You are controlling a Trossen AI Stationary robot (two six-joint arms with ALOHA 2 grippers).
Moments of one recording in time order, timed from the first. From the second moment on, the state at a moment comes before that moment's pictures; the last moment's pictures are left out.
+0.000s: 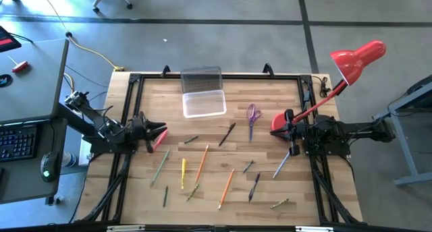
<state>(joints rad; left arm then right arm) -0.65 0.11 0.07 -0.12 -1.02 -0.35 0.03 0.08 0.01 0.07 -0.03 -0.09</state>
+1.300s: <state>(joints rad) -0.48 0.96 0.28 -0.42 -0.82 -1.34 0.03 0.08 0.01 0.14 -0.03 -0.14</state>
